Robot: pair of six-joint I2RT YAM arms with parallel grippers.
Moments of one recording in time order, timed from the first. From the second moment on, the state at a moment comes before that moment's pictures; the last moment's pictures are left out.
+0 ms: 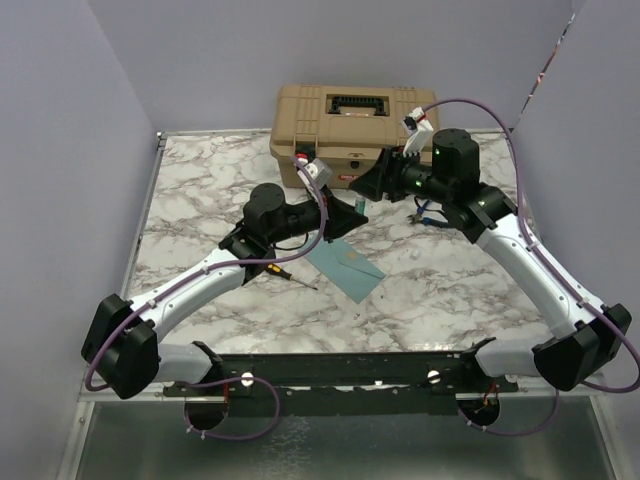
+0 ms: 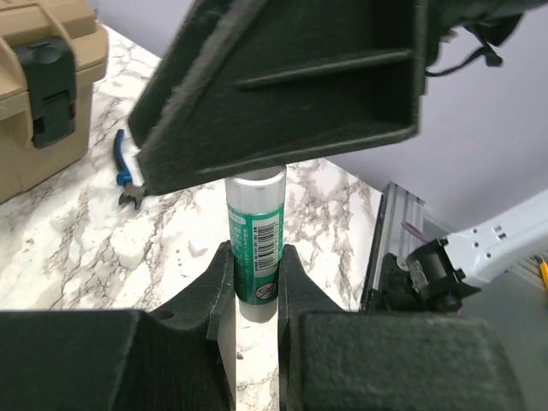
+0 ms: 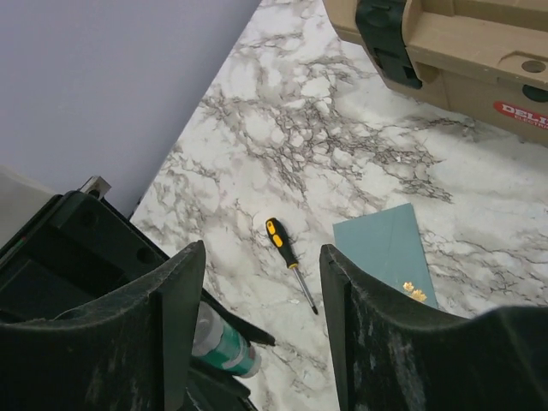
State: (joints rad) left arm -0.70 1.29 0.92 0.40 0.53 -0.39; right arm 0.51 1.32 1.36 -0.35 -0.38 0.43
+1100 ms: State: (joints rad) left arm -0.68 1.27 0.93 0.41 0.71 -0.42; right arm 0.48 1.21 1.27 -0.26 -0.81 0.21
